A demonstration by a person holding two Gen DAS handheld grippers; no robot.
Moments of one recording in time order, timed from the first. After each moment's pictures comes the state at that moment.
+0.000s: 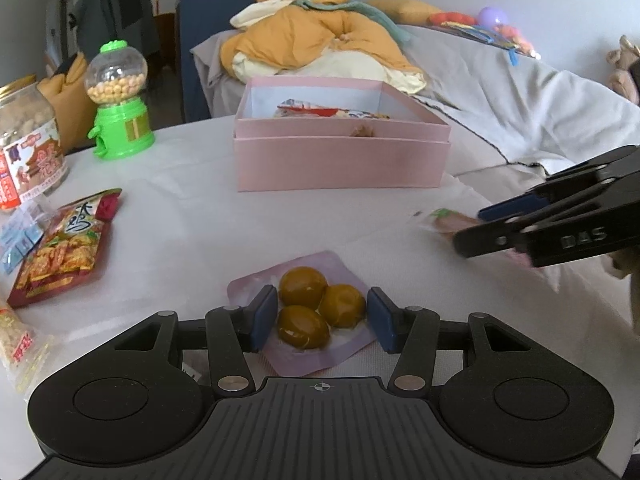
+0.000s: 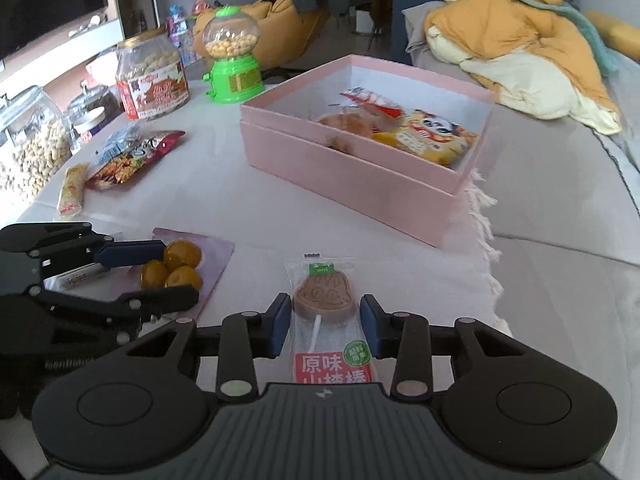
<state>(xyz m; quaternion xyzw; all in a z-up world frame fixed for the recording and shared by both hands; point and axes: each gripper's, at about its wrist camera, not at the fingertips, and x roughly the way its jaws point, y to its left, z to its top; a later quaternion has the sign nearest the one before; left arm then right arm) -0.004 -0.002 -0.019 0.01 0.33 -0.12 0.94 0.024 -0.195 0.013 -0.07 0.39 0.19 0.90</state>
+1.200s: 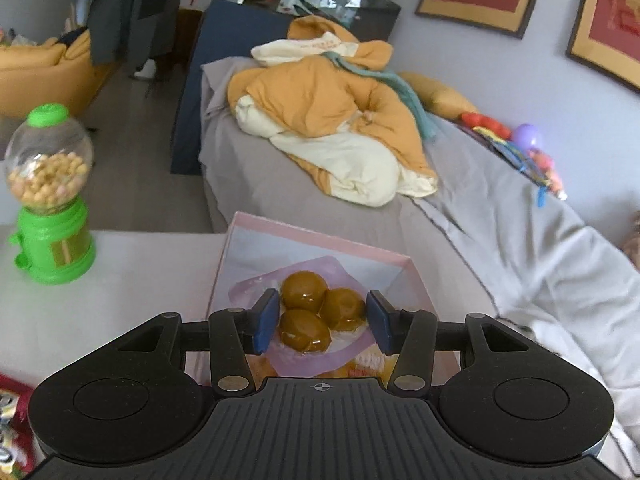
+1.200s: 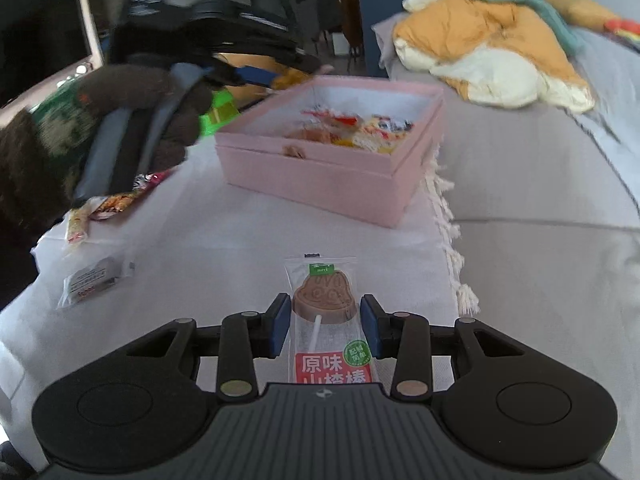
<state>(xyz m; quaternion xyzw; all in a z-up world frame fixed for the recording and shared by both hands) 0.180 0.019 0.057 -0.15 0.29 -0.14 0.94 0.007 -0.236 0.012 -0.01 0.37 0.17 0.91</state>
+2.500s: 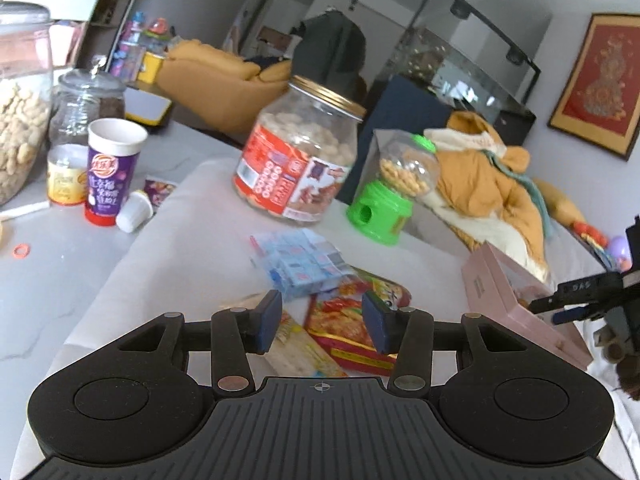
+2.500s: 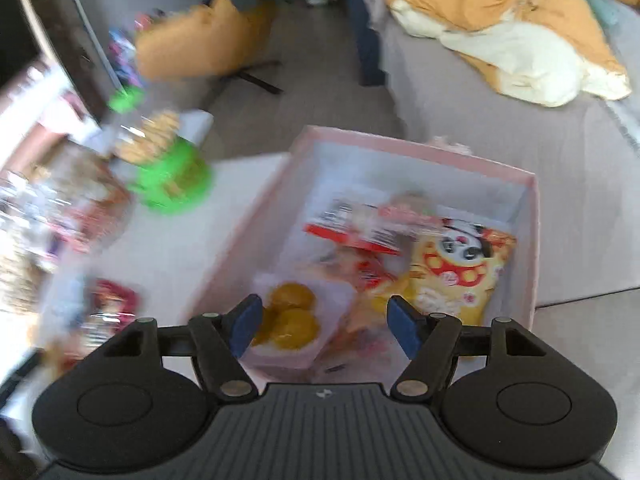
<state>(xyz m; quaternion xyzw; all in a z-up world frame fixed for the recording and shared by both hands) -0.028 0.229 -0.013 -0.26 0.20 0.07 0.94 0.209 -0.141 0.059 0.00 0.46 0.12 0.88</state>
